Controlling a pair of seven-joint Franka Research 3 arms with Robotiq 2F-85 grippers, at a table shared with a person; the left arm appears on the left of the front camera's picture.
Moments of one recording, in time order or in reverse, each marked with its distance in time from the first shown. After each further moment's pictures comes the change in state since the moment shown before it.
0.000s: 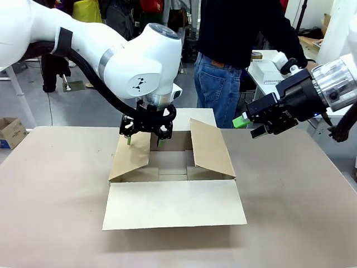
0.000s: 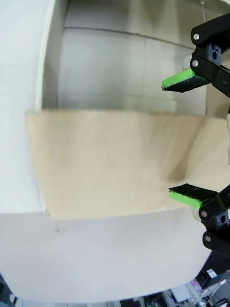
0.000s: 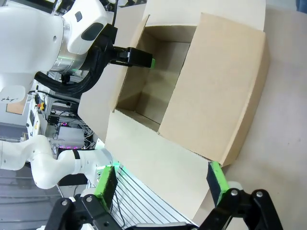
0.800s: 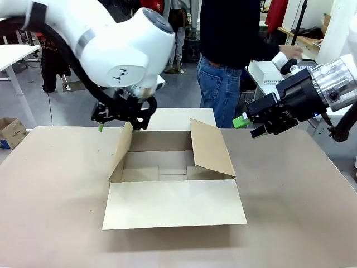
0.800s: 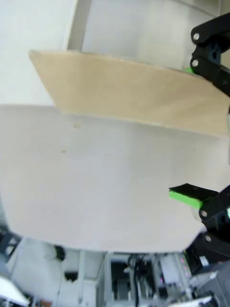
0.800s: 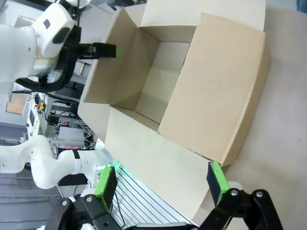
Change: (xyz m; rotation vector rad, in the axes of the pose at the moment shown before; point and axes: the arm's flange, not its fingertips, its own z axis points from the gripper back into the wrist) left arm -0.006 0.068 0.027 0.166 -0.100 0.098; right arm 0.000 0.000 0.000 0.000 0.000 0.000
